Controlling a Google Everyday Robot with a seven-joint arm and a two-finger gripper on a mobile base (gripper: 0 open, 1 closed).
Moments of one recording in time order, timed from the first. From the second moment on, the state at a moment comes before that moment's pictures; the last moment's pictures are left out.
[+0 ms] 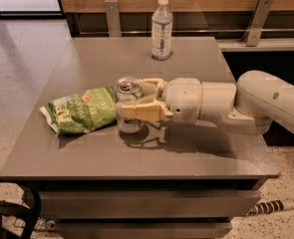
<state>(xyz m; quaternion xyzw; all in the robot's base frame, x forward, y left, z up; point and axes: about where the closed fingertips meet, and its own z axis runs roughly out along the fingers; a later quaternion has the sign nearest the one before) 0.485 0.032 0.911 -0.47 0.56 0.45 0.52</state>
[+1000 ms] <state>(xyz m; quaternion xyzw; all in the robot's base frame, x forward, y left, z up) 0.637 0.032 0.963 -0.42 0.65 0.39 0.49</state>
